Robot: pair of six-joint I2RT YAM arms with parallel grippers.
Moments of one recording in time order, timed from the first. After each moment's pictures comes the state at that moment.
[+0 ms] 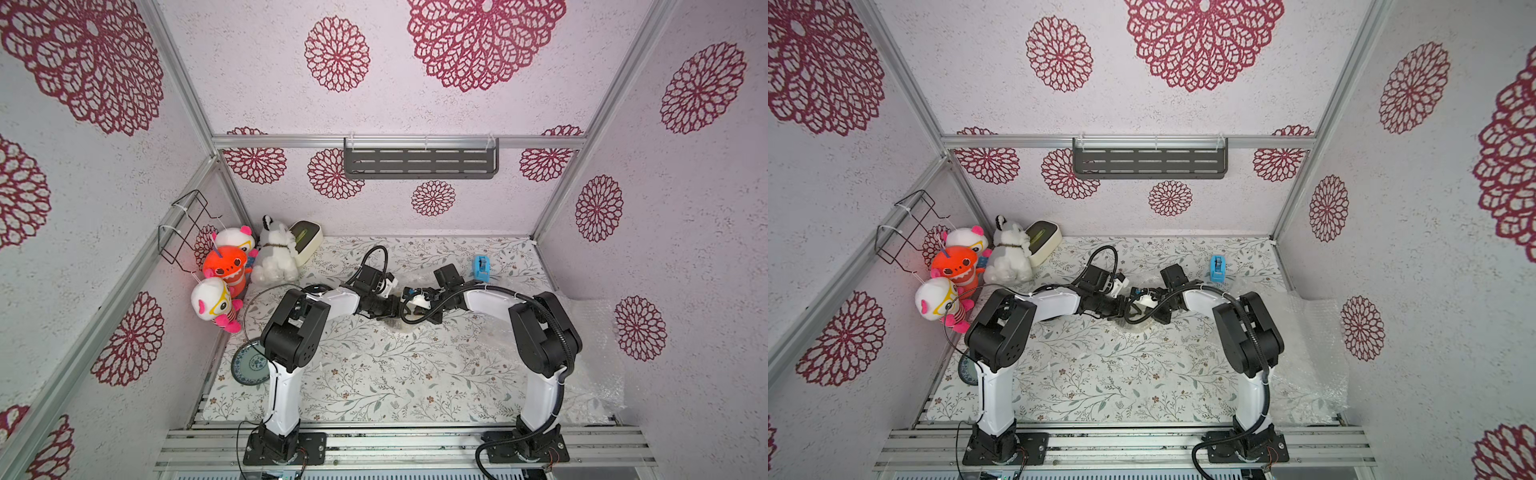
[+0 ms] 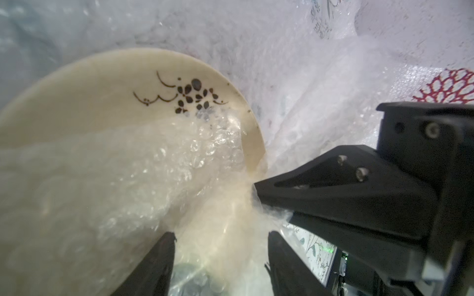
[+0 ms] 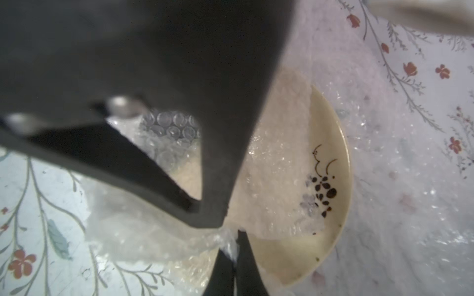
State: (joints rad) left arm -0.49 2.07 1.27 -0.14 0.64 -0.43; right arm 0.47 1.95 1.27 -0.39 -0.45 -0.88
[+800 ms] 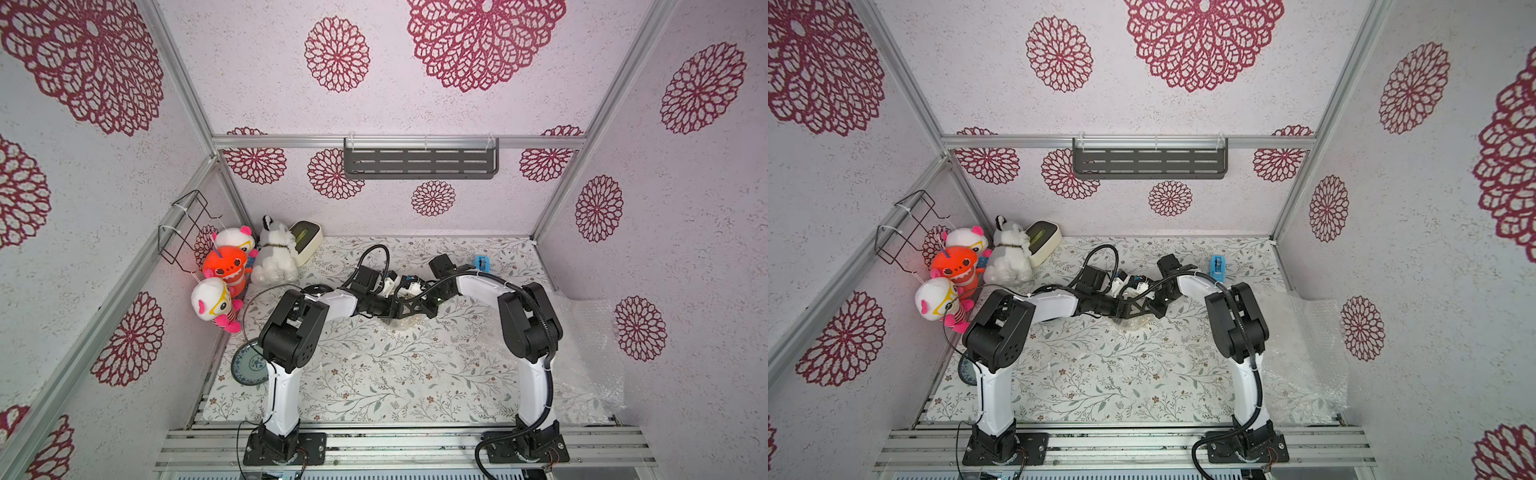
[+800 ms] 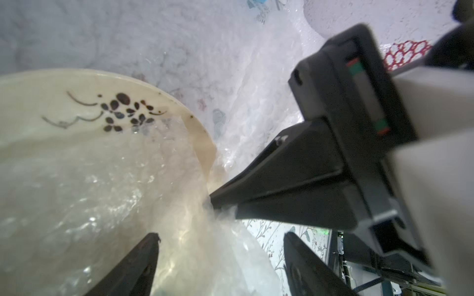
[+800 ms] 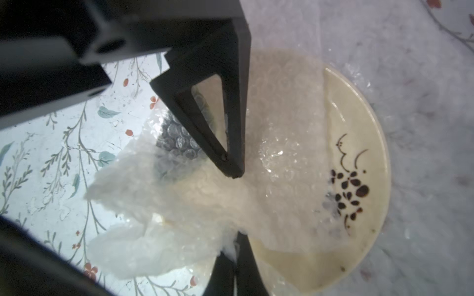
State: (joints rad) left arm -0.48 2.06 1.24 -0.07 0.71 -0.31; right arm 0.45 2.10 1.52 -0.65 -0.58 -0.73
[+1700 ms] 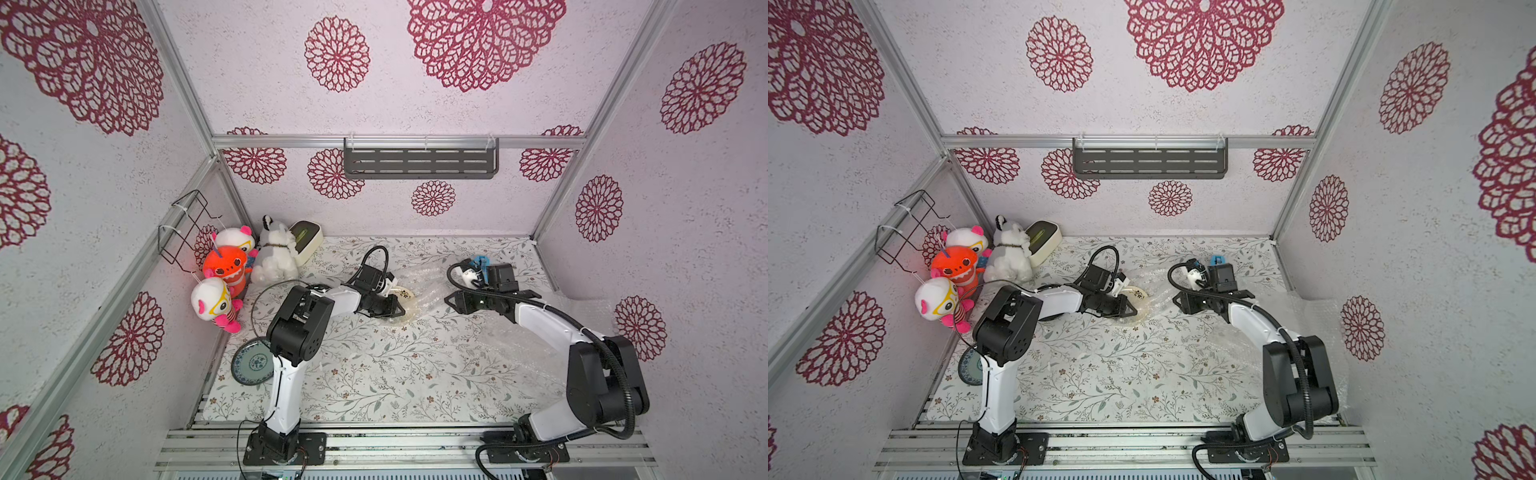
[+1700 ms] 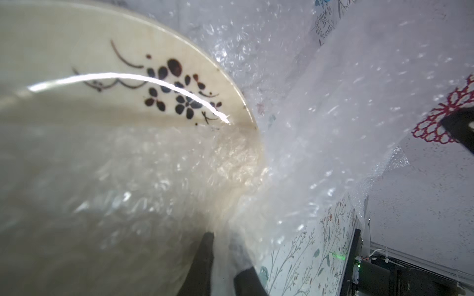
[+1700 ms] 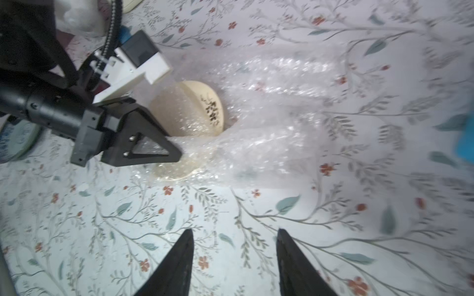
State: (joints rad) left arm -0.46 2.15 1.33 -0.17 0.61 -0.40; right arm 0.27 1.55 0.96 -0.26 -0.50 -0.01
